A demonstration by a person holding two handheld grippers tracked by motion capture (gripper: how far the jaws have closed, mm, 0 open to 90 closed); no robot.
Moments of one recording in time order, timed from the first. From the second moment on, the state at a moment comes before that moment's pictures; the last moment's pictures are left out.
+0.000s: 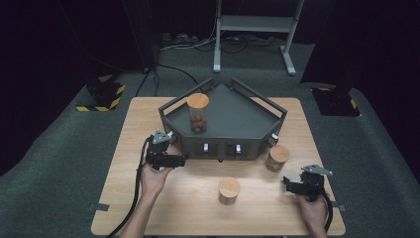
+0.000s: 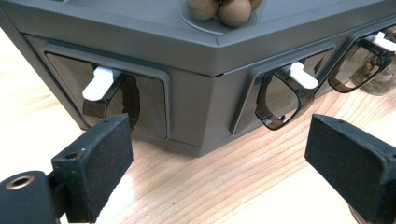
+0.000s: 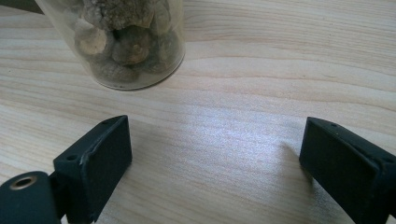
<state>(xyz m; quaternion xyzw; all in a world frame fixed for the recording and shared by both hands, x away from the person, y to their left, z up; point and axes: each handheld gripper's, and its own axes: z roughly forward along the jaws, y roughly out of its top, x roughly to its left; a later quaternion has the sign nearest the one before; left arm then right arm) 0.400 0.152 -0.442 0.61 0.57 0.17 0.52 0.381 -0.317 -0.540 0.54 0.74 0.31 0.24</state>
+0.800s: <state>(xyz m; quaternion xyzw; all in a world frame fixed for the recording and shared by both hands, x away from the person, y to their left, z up) 0.395 0.156 -0.456 0.61 0.58 0.17 0.51 0.381 -0.317 -0.540 0.54 0.74 0.31 0.24</state>
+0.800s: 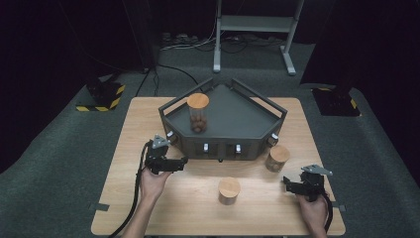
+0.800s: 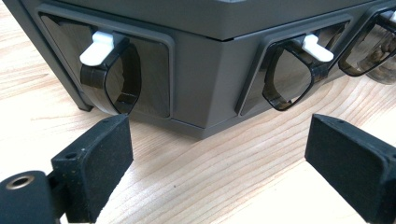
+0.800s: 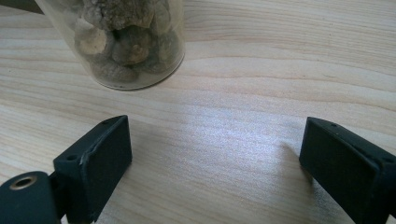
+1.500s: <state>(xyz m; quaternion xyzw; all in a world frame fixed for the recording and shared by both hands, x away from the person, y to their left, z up) 0.392 0.156 -0.469 0.61 0.59 0.16 0.51 0.381 -0.317 -0.540 0.54 0.74 0.31 0.24</state>
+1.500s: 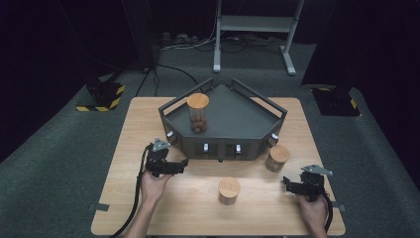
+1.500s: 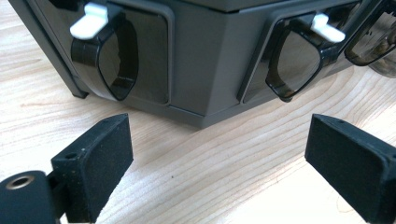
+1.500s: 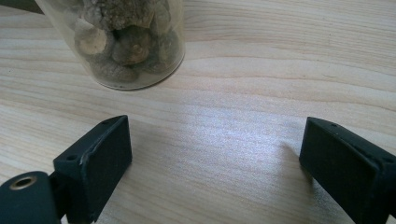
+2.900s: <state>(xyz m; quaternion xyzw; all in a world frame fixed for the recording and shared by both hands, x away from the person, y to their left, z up) 0.383 0.146 -0.513 0.62 0.59 0.18 0.48 0.381 -0.317 -0.540 0.54 0.74 0.31 0.24</state>
